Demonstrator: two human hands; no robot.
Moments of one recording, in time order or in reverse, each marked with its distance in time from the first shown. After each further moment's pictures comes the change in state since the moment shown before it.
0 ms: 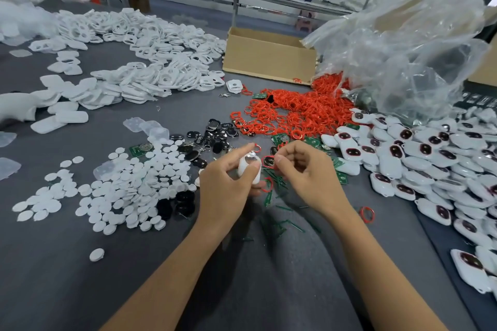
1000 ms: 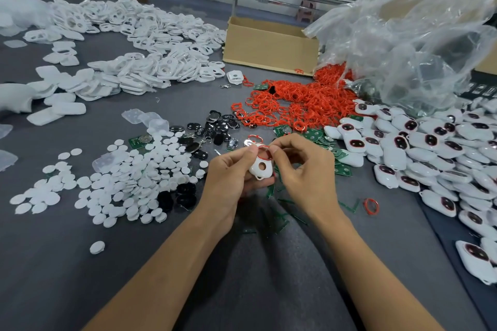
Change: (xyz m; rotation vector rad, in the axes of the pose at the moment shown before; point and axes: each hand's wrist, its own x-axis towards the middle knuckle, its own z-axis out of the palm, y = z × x) left_hand 0.003 0.004 0.002 -0.291 -0.074 -0.324; right_hand -0.011 -0.004 0.020 -0.042 0.198 -0.196
